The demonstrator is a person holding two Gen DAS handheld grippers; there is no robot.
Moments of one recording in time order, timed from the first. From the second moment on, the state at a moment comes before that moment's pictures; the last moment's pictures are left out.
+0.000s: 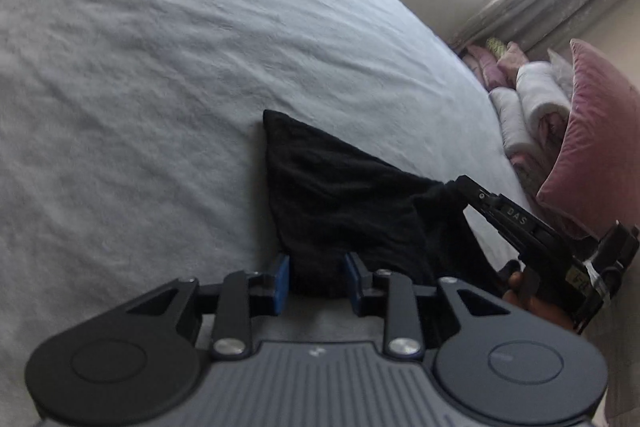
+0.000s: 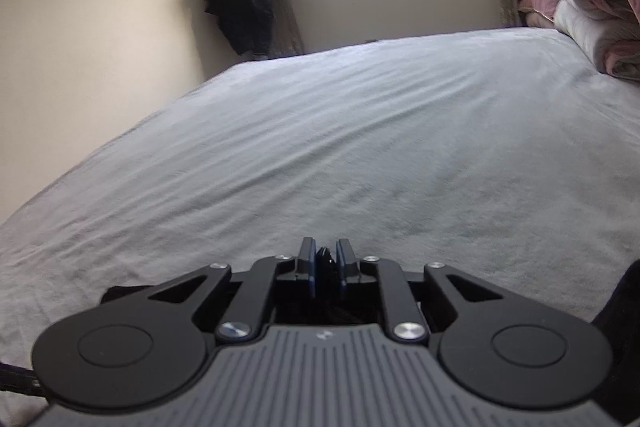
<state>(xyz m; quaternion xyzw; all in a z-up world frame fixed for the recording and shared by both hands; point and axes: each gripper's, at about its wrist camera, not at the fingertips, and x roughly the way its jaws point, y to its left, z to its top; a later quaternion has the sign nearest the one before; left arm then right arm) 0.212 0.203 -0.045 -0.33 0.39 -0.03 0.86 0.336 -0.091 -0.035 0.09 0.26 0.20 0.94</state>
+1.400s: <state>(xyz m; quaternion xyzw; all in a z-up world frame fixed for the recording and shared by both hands) 0.205 0.247 -0.059 -0.33 0.36 -0.08 0.87 0.326 0.085 -0.027 -0.15 0.31 0.38 0.86</state>
